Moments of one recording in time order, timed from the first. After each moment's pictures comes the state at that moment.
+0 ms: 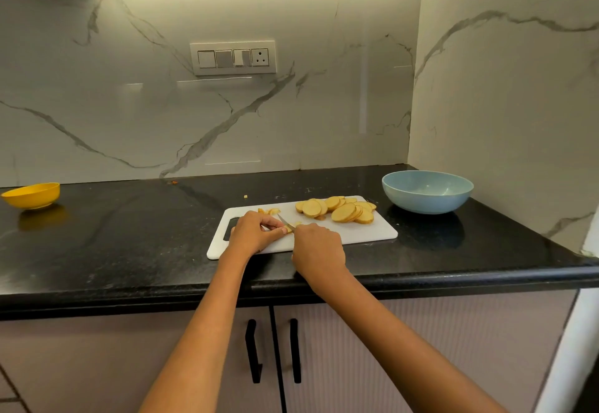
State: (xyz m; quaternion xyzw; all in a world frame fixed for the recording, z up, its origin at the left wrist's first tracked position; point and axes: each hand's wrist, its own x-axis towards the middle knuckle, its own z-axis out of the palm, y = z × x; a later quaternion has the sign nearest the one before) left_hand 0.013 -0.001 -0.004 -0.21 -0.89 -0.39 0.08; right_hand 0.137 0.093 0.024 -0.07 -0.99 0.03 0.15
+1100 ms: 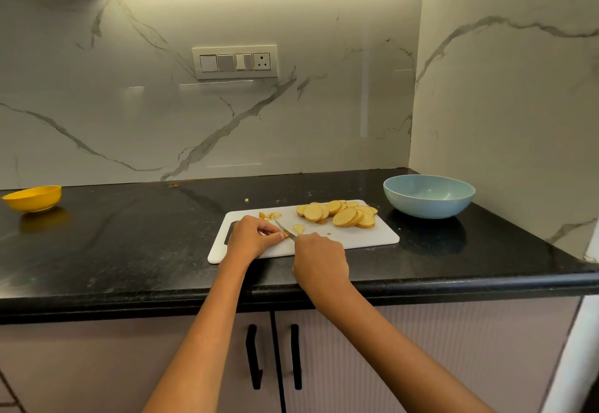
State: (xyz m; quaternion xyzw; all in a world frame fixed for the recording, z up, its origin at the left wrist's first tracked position) left_hand 0.014 -0.003 -0.005 -0.18 -0.89 -0.41 0.10; right_hand 0.142 0.091 0.021 -0.07 -0.99 0.03 0.14
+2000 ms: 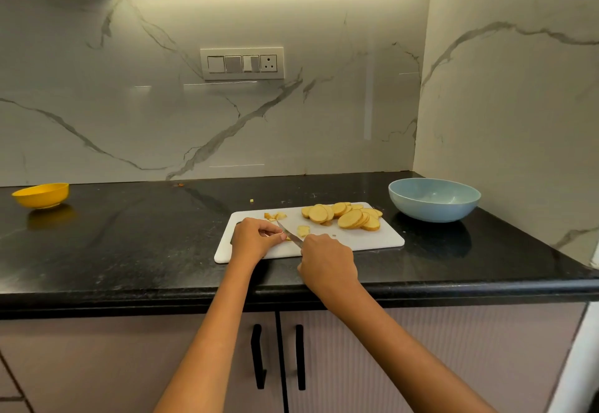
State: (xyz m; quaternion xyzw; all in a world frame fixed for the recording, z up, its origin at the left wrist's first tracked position) left_hand 0.016 -0.007 -0.010 -0.17 -0.86 -0.45 0.14; right_hand 0.141 0.095 0.020 -0.07 -0.98 0.08 0.14
